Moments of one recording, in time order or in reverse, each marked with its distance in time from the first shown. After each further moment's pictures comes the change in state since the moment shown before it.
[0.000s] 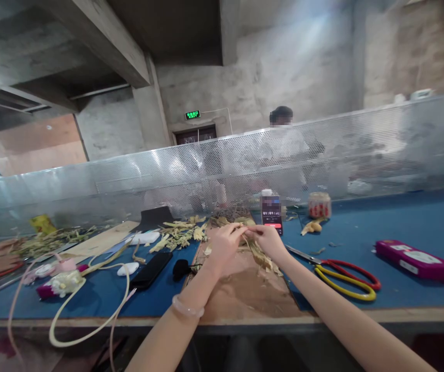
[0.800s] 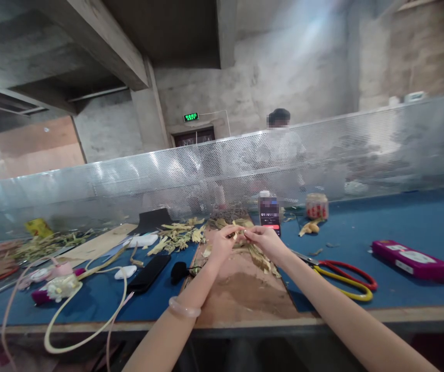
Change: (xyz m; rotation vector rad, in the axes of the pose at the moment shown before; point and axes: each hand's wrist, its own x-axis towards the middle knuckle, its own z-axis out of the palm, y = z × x) left_hand 0.010 0.004 0.001 -0.785 0.044 -0.409; right_hand 0.001 0.001 -0.001 0.605 -0.109 0.249
